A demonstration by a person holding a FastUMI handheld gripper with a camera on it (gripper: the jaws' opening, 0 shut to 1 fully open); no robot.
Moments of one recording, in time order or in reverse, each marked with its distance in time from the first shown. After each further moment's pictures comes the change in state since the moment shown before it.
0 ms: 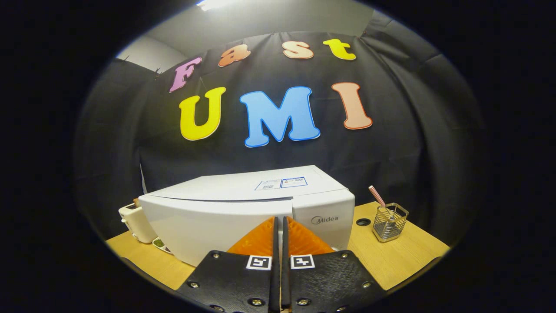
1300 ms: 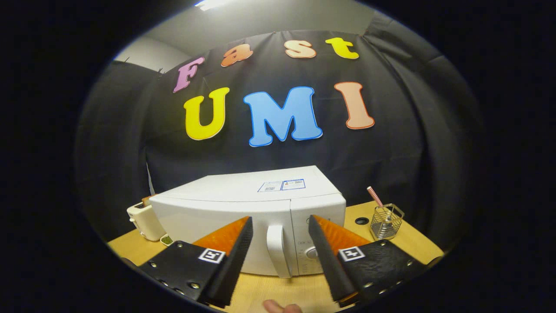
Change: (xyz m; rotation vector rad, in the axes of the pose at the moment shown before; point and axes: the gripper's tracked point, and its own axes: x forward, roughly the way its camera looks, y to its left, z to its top) arm -0.036 -0.003 0.021 -0.051 0.035 0.023
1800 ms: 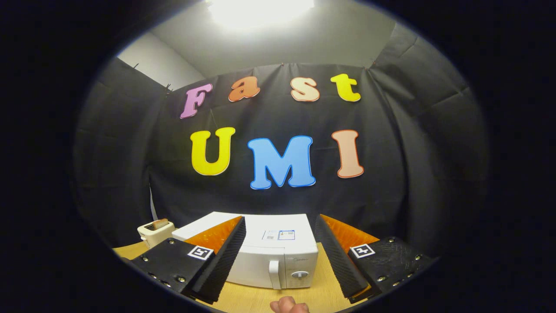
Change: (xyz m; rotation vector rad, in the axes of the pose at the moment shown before) arm -0.087 -0.001 0.153 -0.049 -0.194 -0.043
